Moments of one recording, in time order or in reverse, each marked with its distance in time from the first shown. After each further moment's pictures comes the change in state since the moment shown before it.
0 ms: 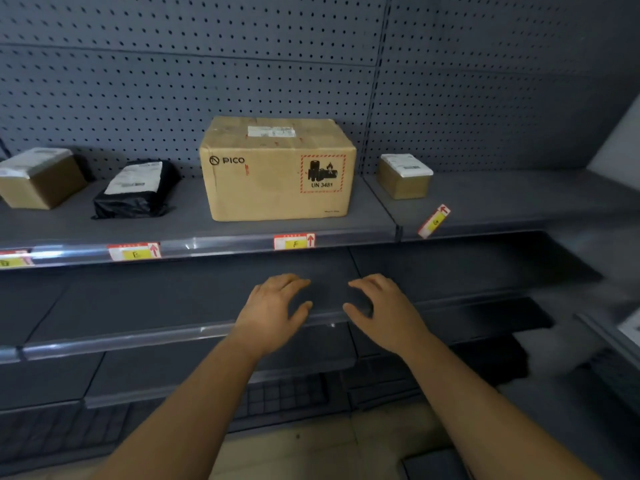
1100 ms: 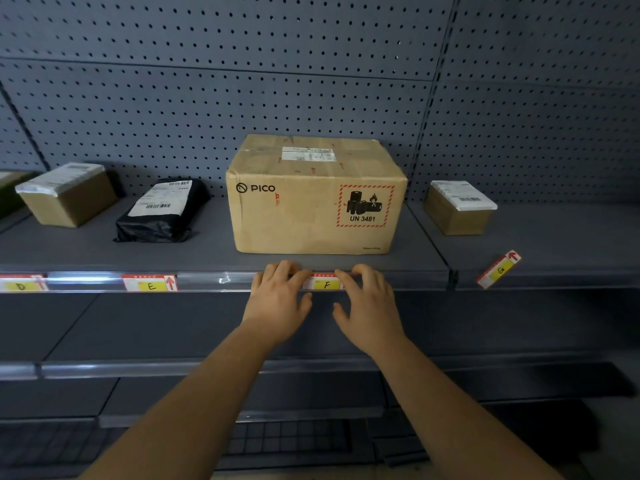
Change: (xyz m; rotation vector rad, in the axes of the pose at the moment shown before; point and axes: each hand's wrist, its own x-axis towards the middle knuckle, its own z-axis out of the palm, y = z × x) left_hand 0.095 -0.072 -0.007 0.266 0.122 -0.136; right_hand 0.140 -0.023 0.064 -0.191 0.150 -0.101
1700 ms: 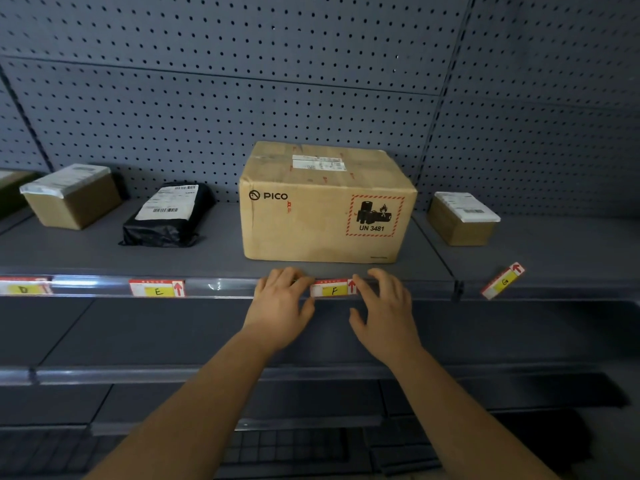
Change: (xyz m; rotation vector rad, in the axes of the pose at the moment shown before) left_hand 0.001 -0.015 -0.005 -0.065 0.006 0.020; right_hand 0.000 0.006 -0.007 -0.073 0.022 0.030
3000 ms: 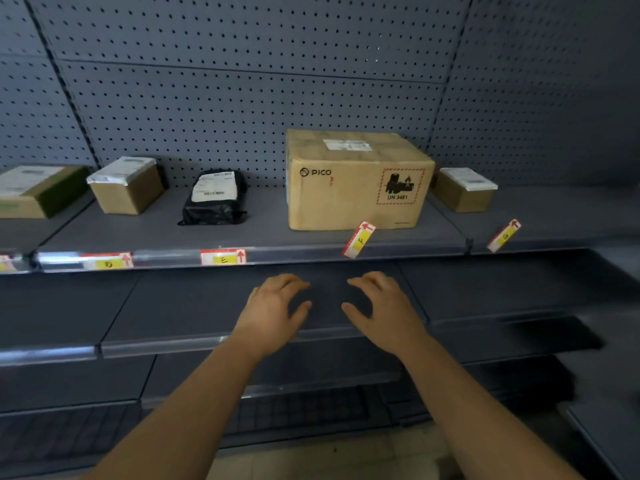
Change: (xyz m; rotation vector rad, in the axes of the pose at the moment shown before) left_hand -0.118 -0.062 -0.075 -0.199 -0.072 0.032; right_hand -0.073 -0.116 -0.035 0.260 -0.121 0.022
